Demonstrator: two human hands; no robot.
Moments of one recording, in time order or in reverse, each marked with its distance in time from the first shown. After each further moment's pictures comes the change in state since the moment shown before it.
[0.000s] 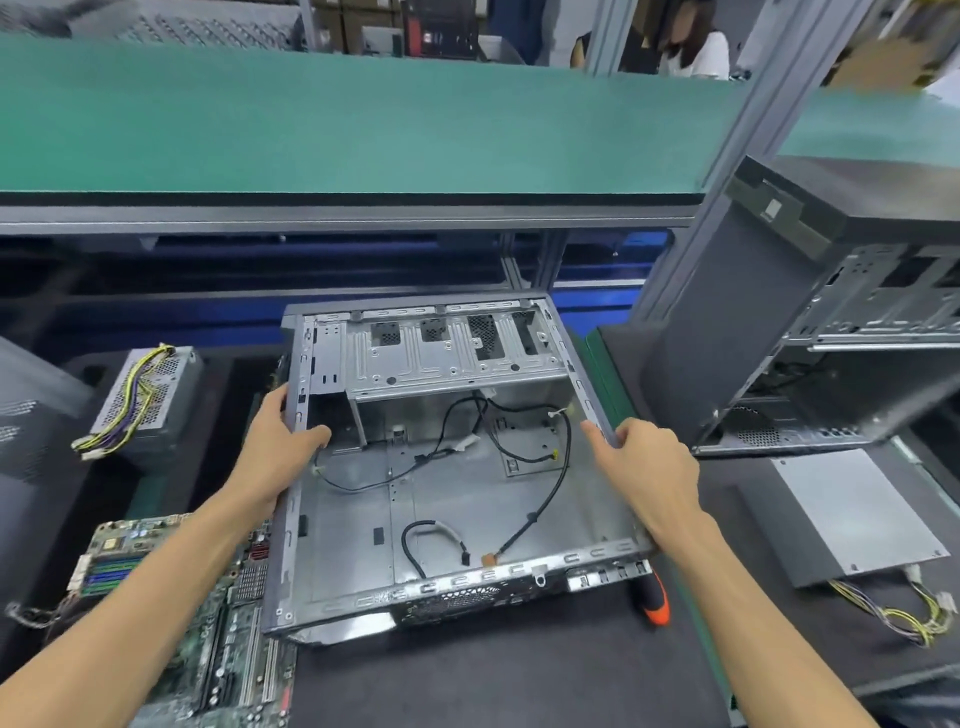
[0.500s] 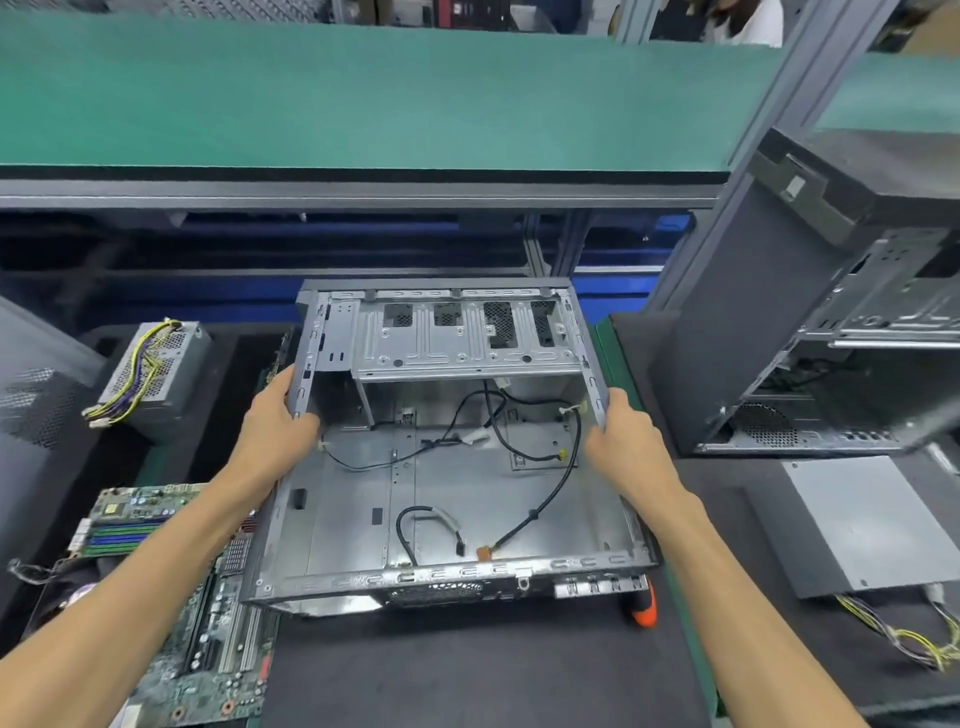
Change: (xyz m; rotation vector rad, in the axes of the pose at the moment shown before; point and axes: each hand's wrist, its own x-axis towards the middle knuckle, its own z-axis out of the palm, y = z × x) left_hand -0.016 0.008 0.015 0.219 0.035 0.118; right_hand 0.018 -0.007 -0.005 0.100 -0.266 -0.120
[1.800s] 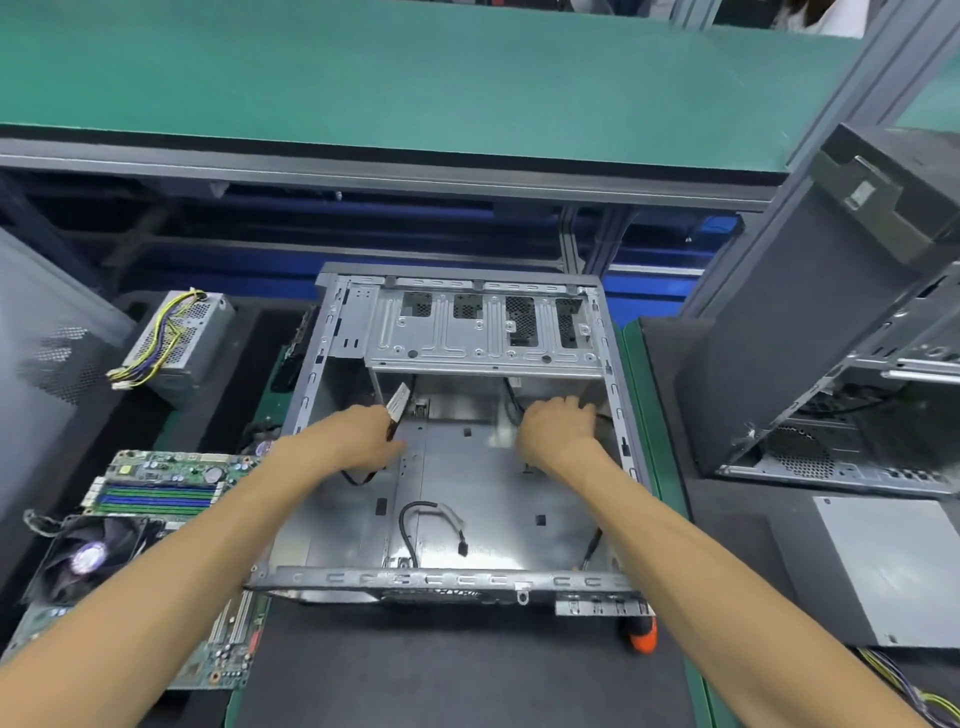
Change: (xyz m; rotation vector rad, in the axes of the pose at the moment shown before) left_hand 0.003 0.039 0.060 0.844 -0.543 -0.080; right_hand 0.057 -0.053 0.060 -0.734 -0.283 -0.207
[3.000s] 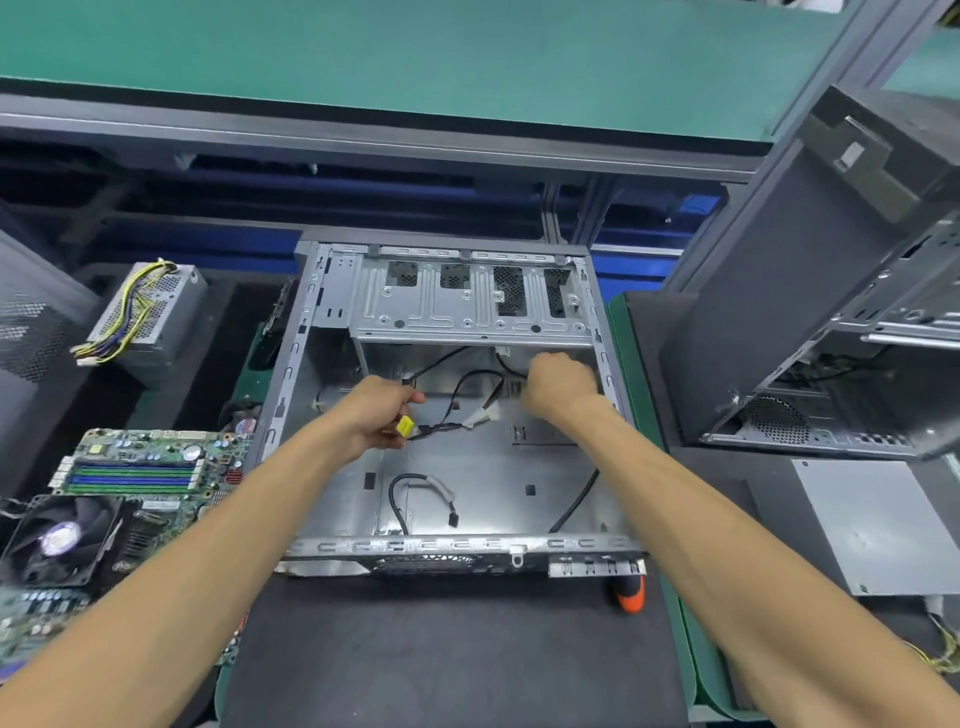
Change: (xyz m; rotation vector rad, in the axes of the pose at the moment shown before) left_hand 0.019 0.019 0.030 -1.225 -0.016 -0.120; right_hand 0.014 0.018 -0.002 0.187 0.108 -0.026
